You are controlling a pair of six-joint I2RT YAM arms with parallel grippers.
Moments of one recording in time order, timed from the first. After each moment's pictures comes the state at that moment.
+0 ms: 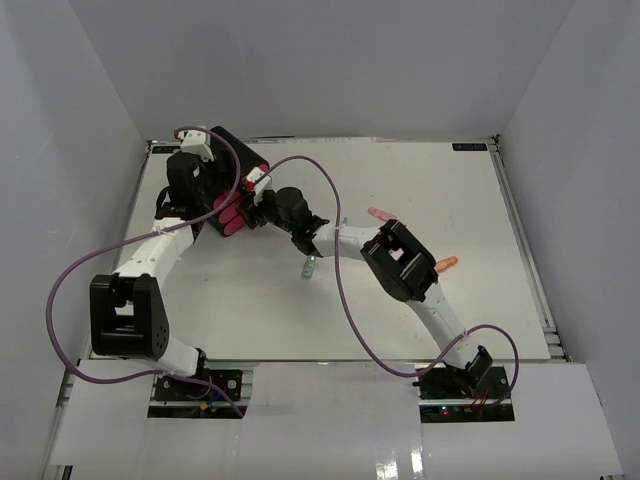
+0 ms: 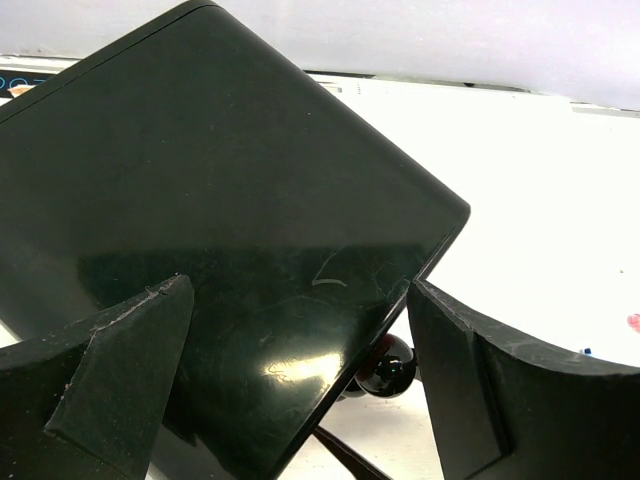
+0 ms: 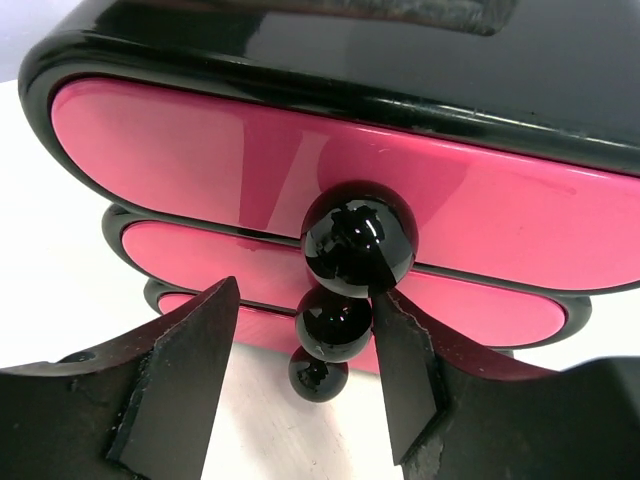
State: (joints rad) left arm -0.07 1.48 1.04 0.20 0.07 -0.16; right arm 0.91 2.38 1.71 0.62 -0.09 -0.11
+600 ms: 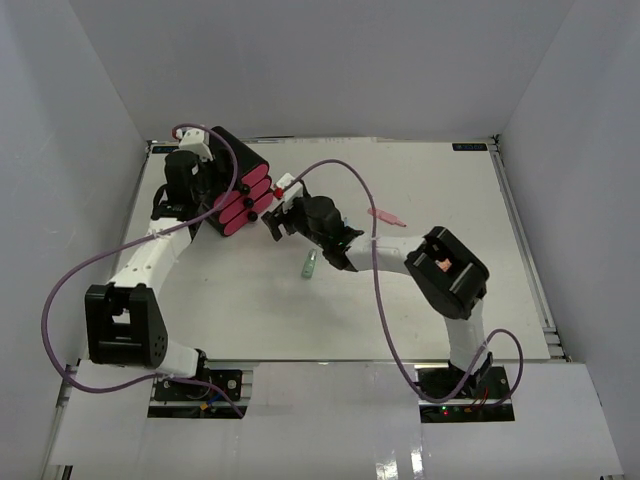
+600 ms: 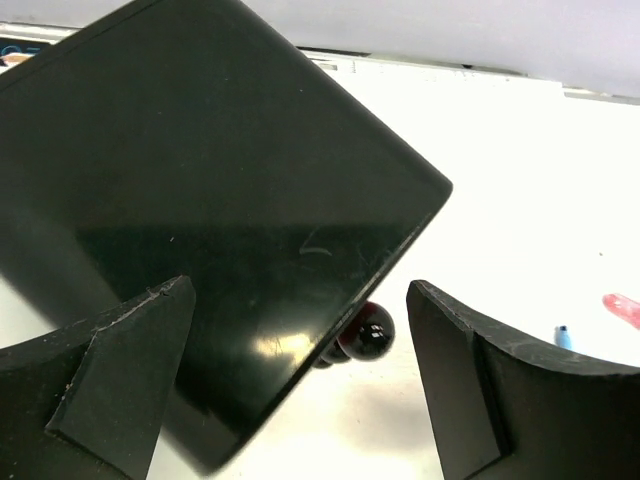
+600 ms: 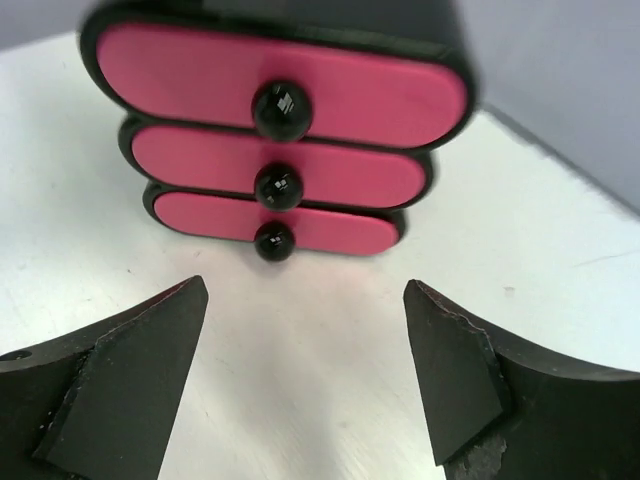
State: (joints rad) left arm -0.08 1.45 1.06 0.09 0.06 -0.17; right arm 0.90 2.04 1.28 0.65 0.02 -0.14
